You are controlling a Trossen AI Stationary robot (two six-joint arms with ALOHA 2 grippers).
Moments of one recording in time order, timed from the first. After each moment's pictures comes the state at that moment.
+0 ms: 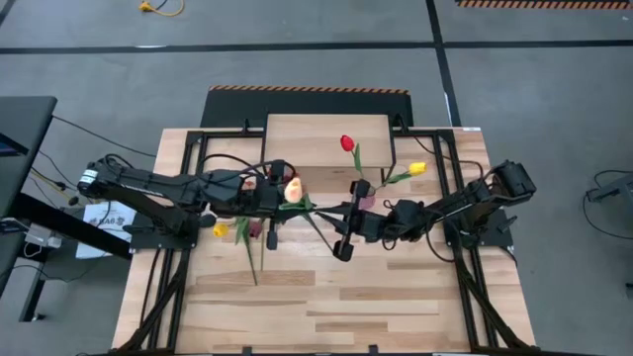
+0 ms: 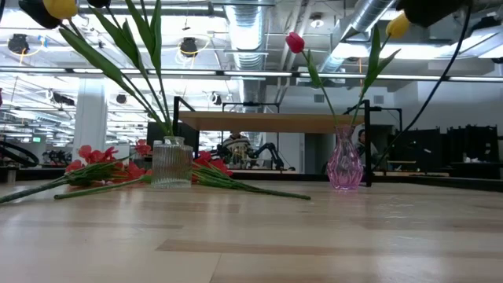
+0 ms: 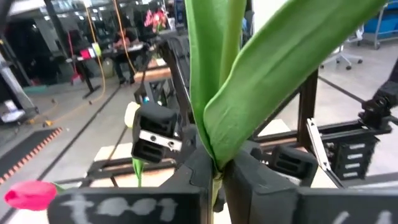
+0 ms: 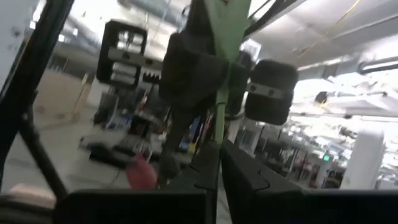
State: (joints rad) left arm -0.21 1.28 1.23 -0.01 -0.17 0.14; right arm 0.27 1.61 0.82 1.20 0.33 -0.58
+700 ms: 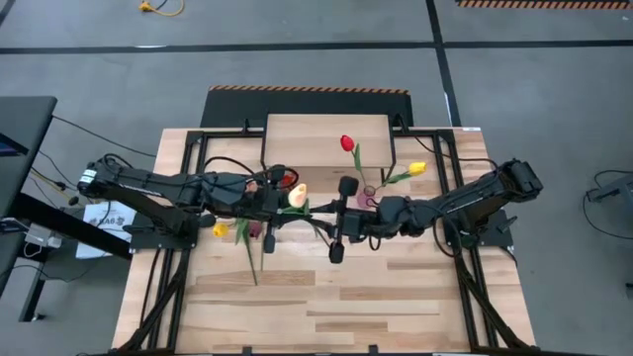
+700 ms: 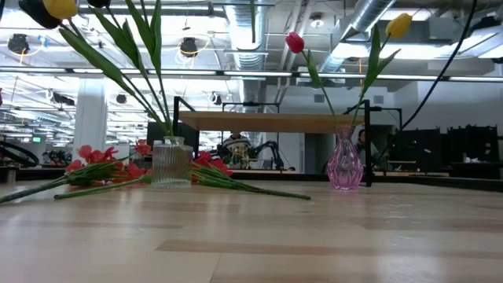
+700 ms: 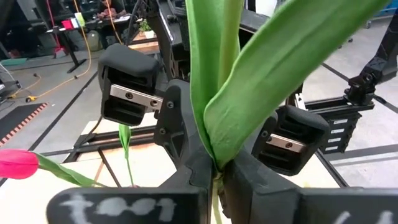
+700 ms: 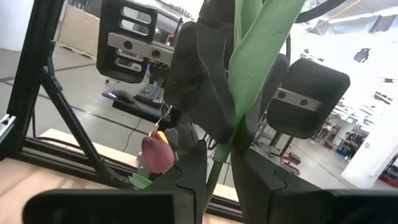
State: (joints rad) left arm -0.21 1.28 1.25 -0.15 -0.15 0.09; right arm 0.29 1.56 1.07 0.62 0.34 -0.51
